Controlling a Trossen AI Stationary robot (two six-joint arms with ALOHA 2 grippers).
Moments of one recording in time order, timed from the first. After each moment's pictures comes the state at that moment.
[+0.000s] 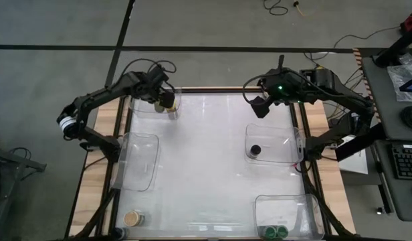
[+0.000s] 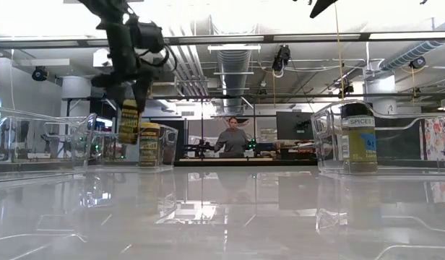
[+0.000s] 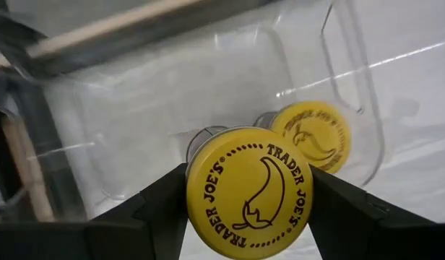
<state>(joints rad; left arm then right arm) 0.72 1.44 1.22 -1.02 -0.17 -0.50 -0.19 1.43 1.90 -1.40 0.31 0.50</state>
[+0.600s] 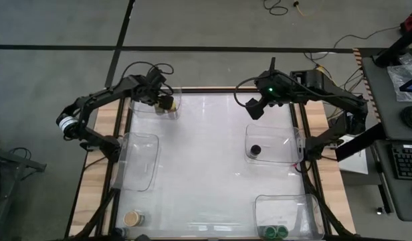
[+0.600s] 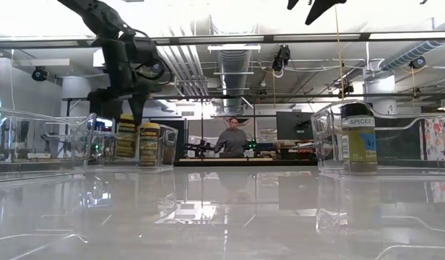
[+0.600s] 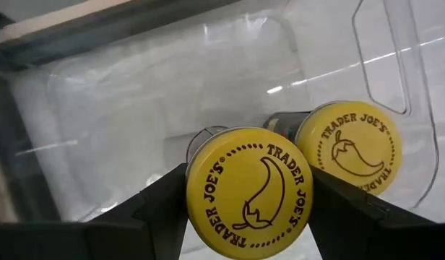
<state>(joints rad) 0.79 1.44 1.09 -0.87 -0.11 -0.45 -0.19 1.48 1.90 -1.40 0.30 0.51</state>
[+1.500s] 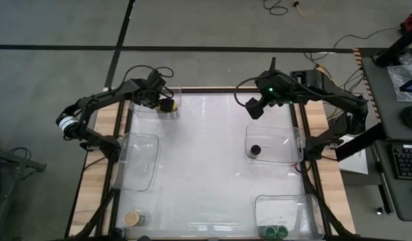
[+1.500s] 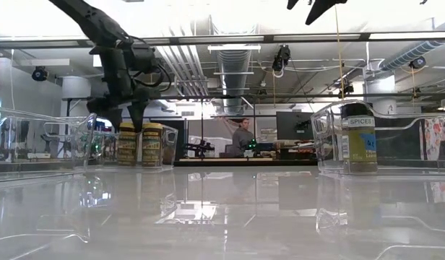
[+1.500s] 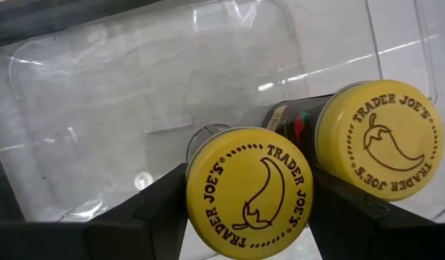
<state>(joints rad) 0.79 1.44 1.00 -0.78 -0.06 -0.46 -0.19 1.48 1.90 -1.40 0.30 0.52</state>
